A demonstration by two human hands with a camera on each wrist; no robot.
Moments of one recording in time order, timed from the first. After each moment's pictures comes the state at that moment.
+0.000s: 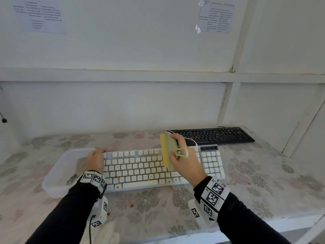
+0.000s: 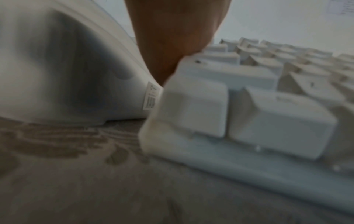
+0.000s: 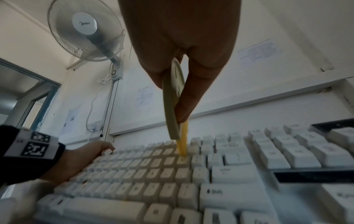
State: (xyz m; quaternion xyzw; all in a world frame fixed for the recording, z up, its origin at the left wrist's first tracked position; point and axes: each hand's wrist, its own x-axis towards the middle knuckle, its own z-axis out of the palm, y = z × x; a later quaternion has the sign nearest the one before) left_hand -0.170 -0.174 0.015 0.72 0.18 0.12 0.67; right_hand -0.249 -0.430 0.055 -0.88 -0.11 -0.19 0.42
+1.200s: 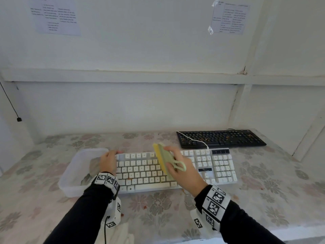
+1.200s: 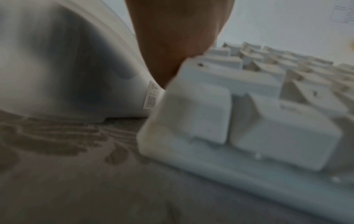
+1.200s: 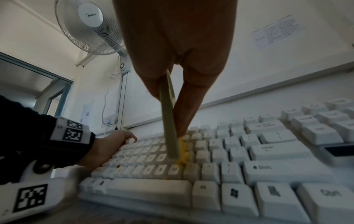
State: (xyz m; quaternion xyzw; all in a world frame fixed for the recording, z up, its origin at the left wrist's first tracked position) left_hand -0.171 -0.173 0.017 0.67 0.18 0.11 0.71; right_hand -0.251 -0.392 0.045 -0.89 -0.19 -0.16 0.38
